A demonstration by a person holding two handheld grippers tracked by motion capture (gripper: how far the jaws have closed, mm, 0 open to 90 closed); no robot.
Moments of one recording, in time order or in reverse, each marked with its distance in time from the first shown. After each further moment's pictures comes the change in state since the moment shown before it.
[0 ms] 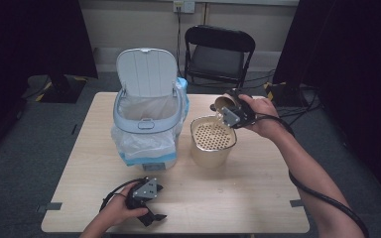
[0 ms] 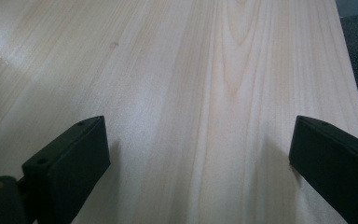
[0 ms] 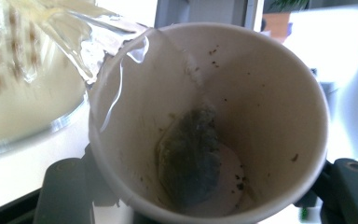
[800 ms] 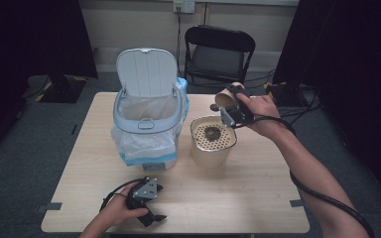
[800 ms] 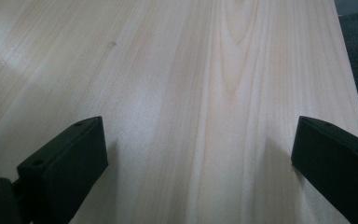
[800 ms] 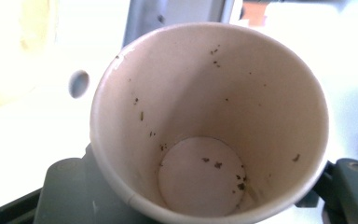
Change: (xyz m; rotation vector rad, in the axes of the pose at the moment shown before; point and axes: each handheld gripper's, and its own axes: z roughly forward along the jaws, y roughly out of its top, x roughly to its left) left arm 0.000 0.000 0.001 -0.001 -0.003 0.008; right arm -0.012 0.006 -0.008 0.051 -0.041 0.070
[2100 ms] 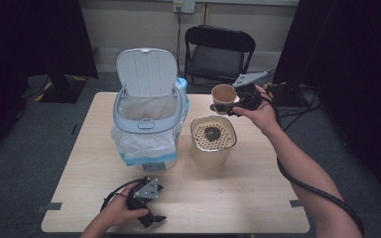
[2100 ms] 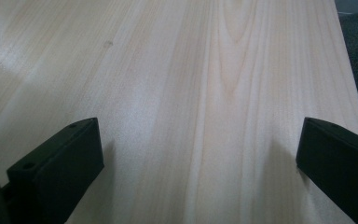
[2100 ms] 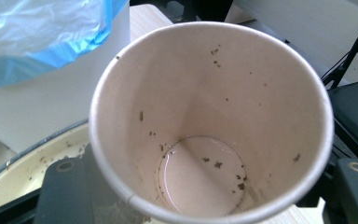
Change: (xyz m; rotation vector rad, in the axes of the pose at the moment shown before) left arm 0.001 0.001 0.001 0.018 -0.007 0.024; right arm -0.028 -0.032 0.023 -0.291 0.543 1.074
